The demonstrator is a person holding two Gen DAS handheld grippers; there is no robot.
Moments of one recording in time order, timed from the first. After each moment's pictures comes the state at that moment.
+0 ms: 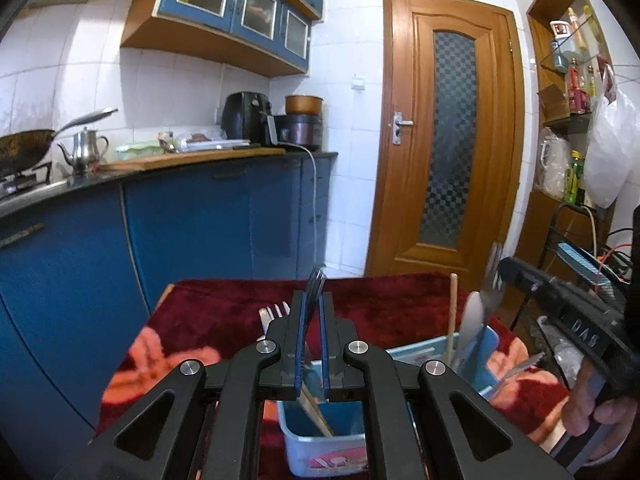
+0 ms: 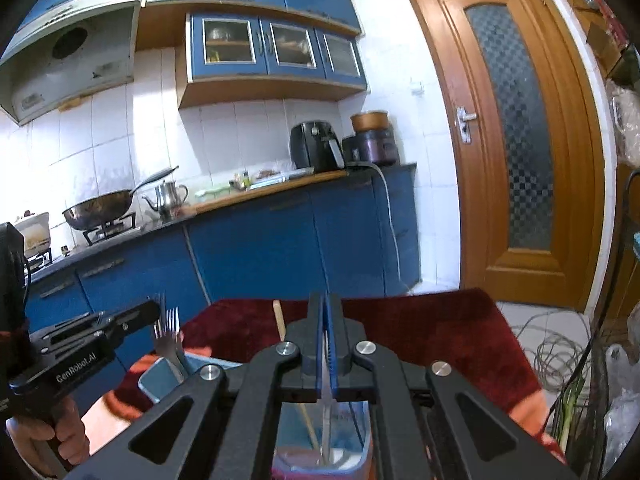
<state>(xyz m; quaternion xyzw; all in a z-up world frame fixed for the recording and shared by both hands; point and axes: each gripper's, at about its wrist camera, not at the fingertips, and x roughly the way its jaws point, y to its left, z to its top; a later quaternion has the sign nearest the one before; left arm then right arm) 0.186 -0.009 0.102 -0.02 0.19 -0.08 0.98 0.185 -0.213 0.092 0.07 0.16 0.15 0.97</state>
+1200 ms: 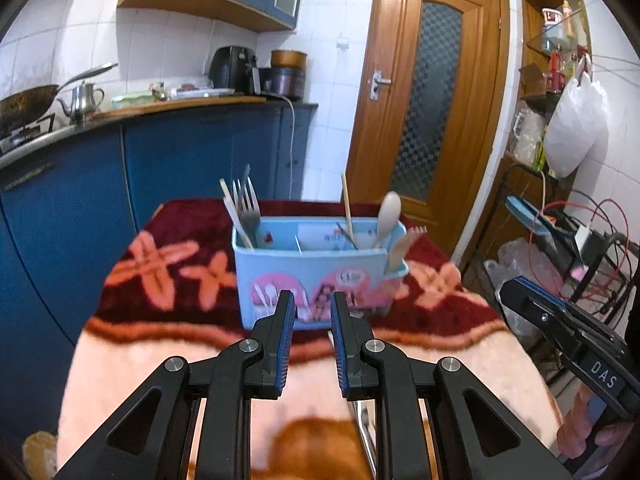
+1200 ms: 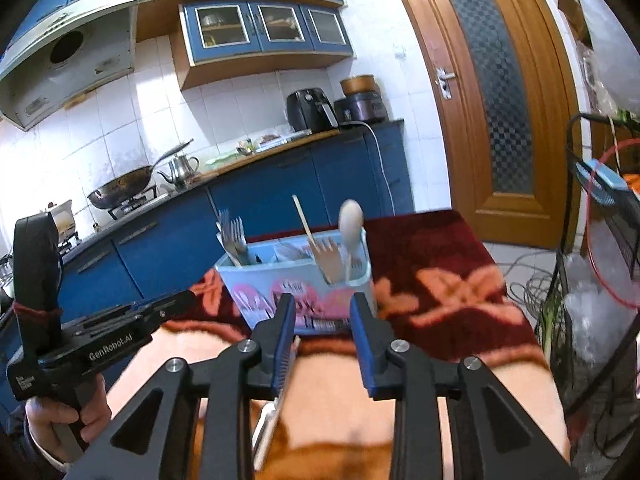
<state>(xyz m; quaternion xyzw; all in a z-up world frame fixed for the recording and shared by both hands) 0.066 -0.027 0.089 -0.04 0.28 -0.11 0.95 0.032 -0.233 0.083 0.10 0.24 0.14 0.96</state>
